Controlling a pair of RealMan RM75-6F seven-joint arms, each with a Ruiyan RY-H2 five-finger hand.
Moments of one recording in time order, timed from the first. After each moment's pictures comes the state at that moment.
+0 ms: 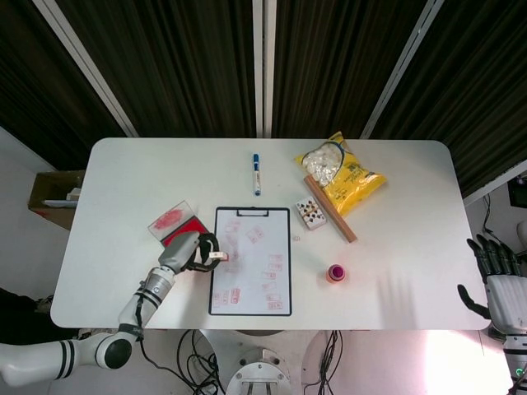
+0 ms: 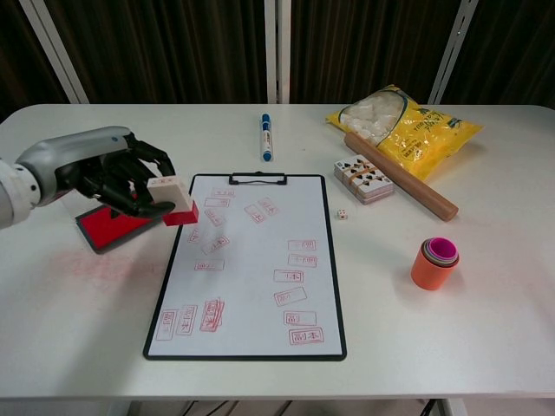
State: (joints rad) left arm -0.56 -1.53 -0.18 -1.69 1.07 0.93 -0.01; right arm 0.02 -1.13 0.02 -1.49 -1.55 1.52 0.08
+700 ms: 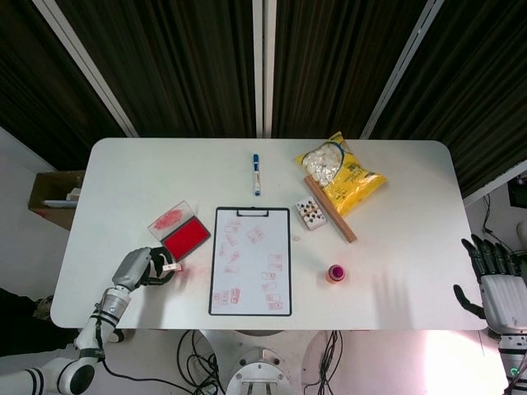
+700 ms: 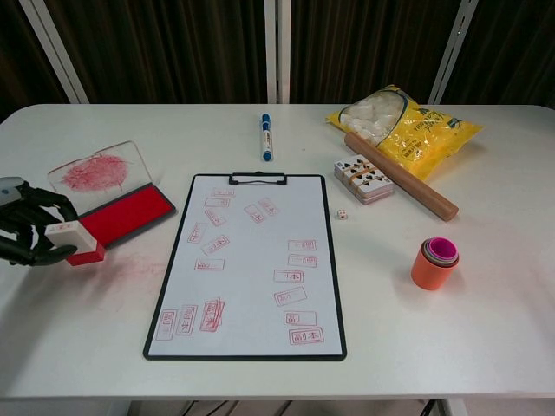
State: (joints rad) left arm -0.38 -1.52 -0.02 -1.43 1.29 1.04 -0.30; right arm 0.02 -1.13 0.02 -1.52 -1.56 1.52 0.04
